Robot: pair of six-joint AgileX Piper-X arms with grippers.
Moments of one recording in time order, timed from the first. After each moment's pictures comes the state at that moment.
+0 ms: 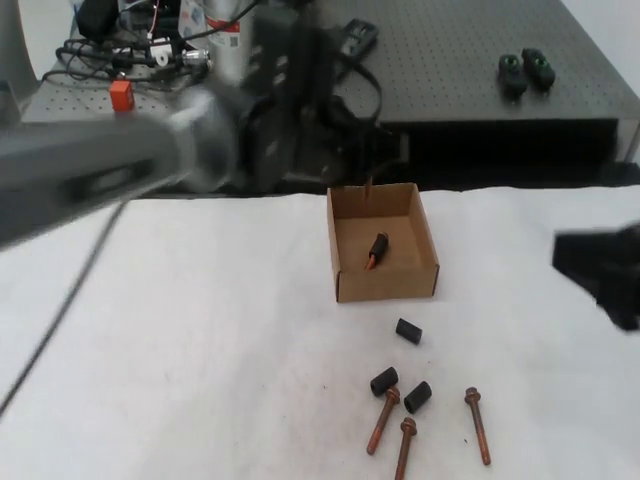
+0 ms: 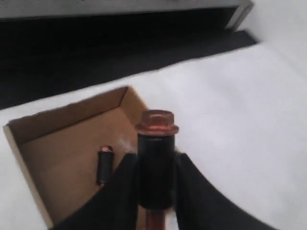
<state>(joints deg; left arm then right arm) -33.4 117.2 -96.4 21.9 10.5 -13.4 7.5 35.6 -37.9 41.6 -4.9 9.7</state>
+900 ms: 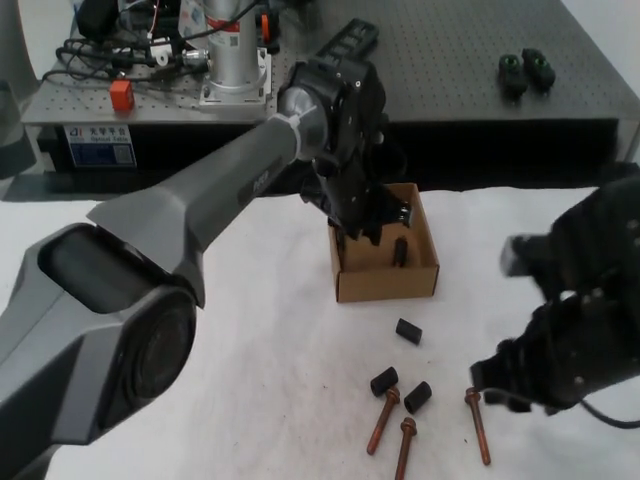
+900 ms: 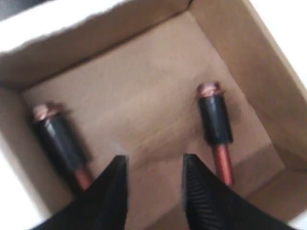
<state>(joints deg) -33.4 140.6 -129.2 53.9 7.4 -8.3 7.5 75.7 -38.9 36.3 -3.2 4.6</state>
